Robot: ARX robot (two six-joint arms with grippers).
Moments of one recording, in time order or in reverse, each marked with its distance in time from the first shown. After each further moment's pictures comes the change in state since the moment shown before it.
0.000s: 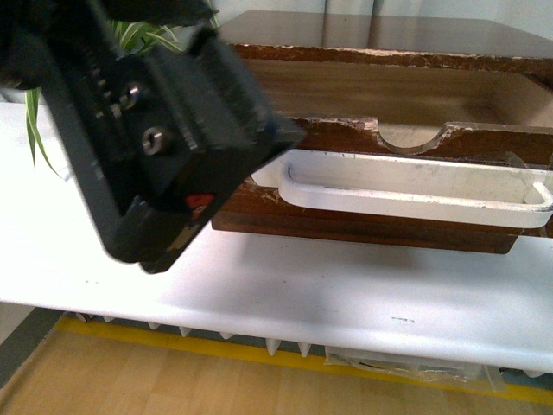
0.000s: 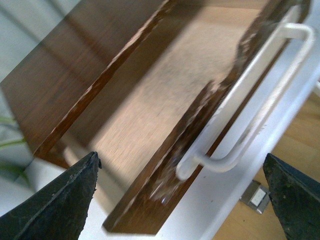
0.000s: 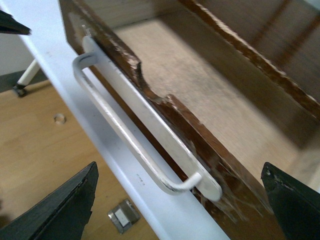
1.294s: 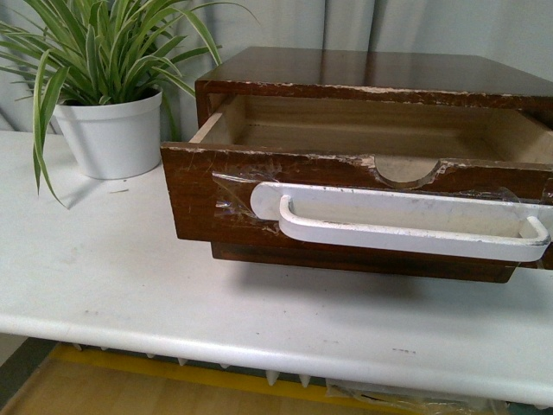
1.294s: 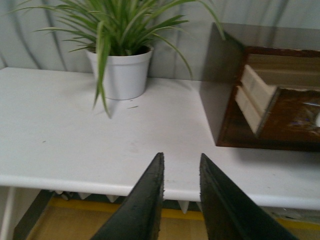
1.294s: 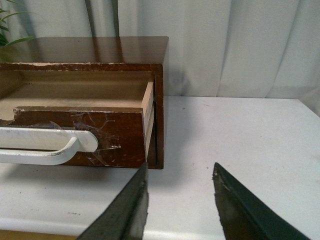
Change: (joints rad) left arm 0.424 -1.142 -0.648 -0.175 -0.177 -0.618; right arm -0.127 -0.874 -0.538 0.098 0.446 0.534
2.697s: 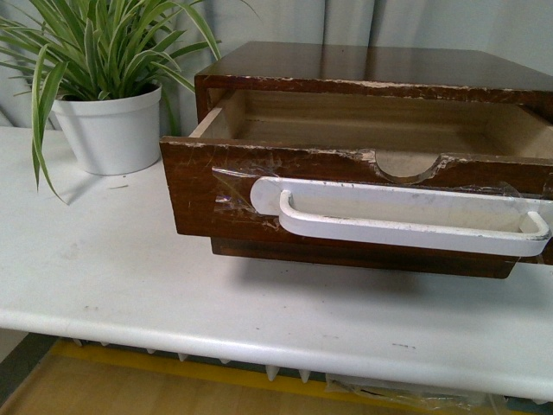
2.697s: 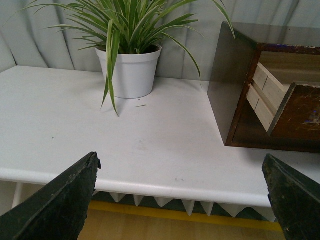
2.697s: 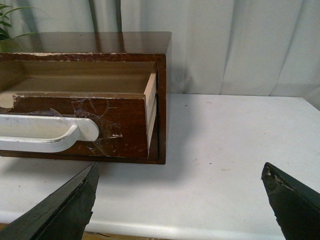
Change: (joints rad) left arm 0.031 -0.045 -0.039 0.000 0.010 0.006; right arm 0.000 -0.056 -0.059 0.010 0.000 -0.004
